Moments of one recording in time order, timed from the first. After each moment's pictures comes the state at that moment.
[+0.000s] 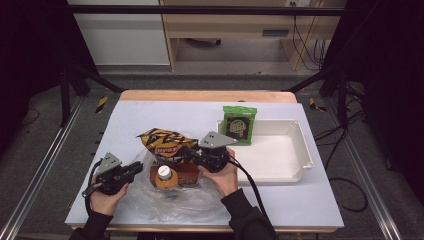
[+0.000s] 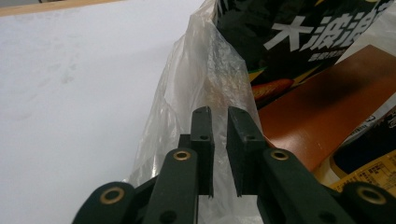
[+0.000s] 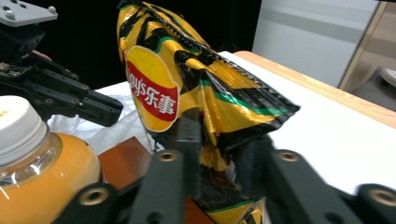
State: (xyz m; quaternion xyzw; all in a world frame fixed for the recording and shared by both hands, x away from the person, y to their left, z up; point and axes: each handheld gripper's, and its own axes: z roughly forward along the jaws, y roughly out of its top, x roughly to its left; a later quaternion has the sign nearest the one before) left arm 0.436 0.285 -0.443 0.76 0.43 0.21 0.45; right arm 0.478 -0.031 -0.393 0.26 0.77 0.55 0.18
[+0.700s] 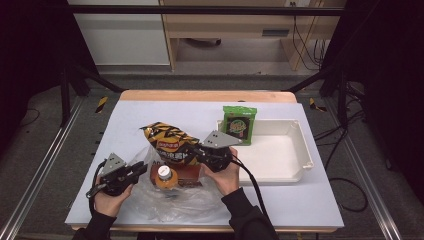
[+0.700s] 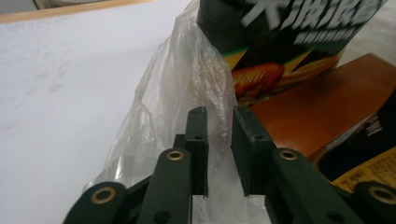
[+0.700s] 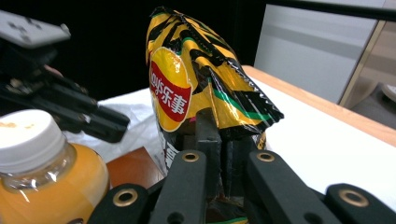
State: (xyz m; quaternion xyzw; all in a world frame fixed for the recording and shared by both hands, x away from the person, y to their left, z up) left arm 0.434 0.272 -0.443 0.76 0.42 0.22 0.44; right arm 0.474 -0.037 -0.385 0.25 0.76 0.57 0.19
